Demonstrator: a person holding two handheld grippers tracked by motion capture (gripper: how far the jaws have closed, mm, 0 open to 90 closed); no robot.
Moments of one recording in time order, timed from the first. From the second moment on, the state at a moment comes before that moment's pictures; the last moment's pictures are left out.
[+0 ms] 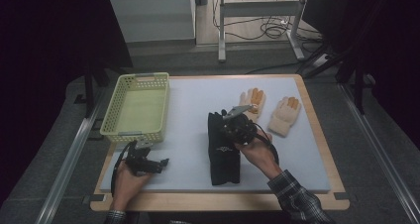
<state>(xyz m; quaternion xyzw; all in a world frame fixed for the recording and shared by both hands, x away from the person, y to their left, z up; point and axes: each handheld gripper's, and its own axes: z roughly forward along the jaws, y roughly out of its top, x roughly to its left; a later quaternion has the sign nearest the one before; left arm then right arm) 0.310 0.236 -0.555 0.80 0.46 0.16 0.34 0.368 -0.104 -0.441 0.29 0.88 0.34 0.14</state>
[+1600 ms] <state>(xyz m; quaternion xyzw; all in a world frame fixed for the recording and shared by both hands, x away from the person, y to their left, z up) 0.309 0.236 -0.555 0.80 0.46 0.16 0.34 0.300 -0.173 -0.530 0.26 0.88 0.38 0.07</state>
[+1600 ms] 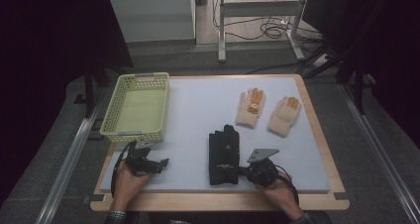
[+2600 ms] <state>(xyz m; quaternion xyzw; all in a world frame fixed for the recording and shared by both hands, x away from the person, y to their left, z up) 0.309 0.237 -0.555 0.81 0.46 0.16 0.34 0.315 -0.118 -0.527 0.23 0.89 0.39 0.09</state>
